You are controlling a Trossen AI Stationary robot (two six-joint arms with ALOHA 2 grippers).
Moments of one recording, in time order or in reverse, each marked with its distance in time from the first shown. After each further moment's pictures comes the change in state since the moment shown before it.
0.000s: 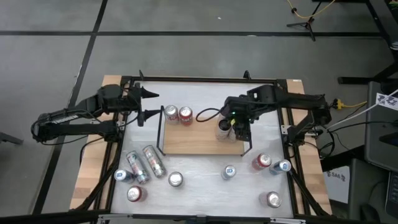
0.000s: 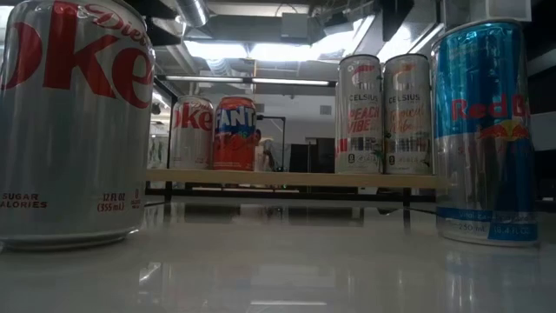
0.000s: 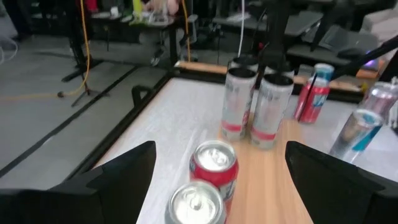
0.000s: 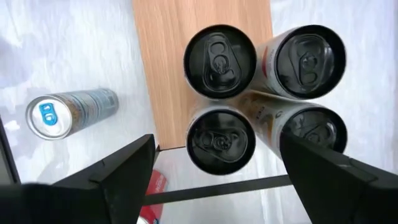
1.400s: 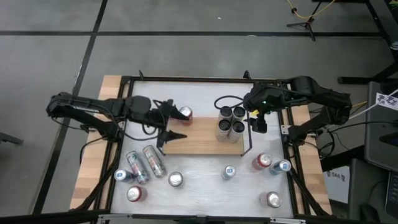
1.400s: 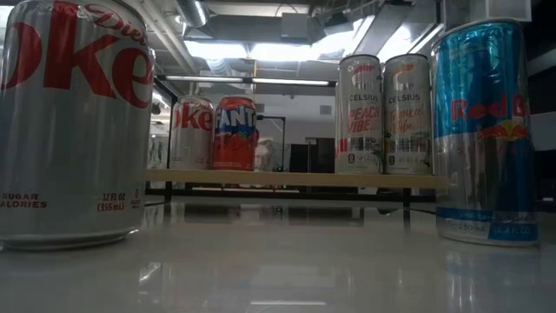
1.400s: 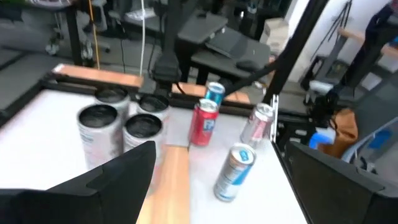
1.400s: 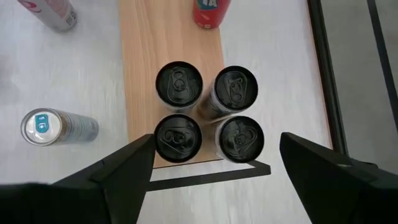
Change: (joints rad) left arm -0.428 0.545 0.385 0.140 -0.056 -0.211; right arm -0.002 -0.215 -0.002 0.067 0.124 -0.108
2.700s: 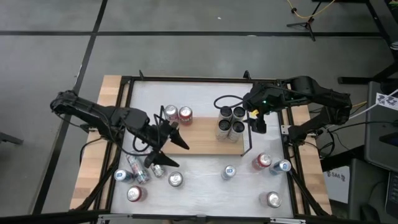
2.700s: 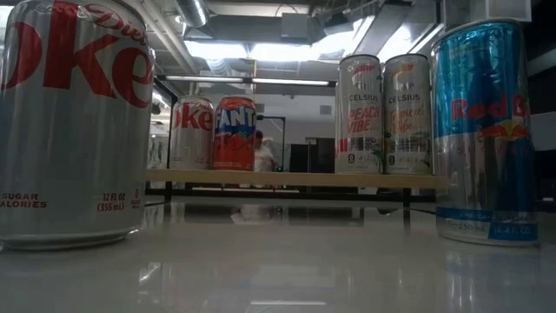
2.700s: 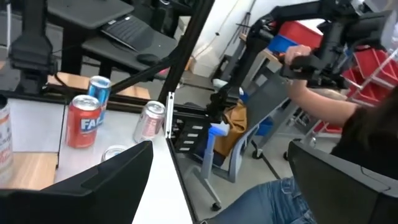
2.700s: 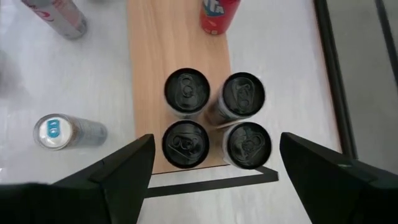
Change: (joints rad) left arm -0.197 0.084 0.096 0.085 0.168 -0.203; right arm 0.000 0.000 0.000 0.022 -0.025 0.007
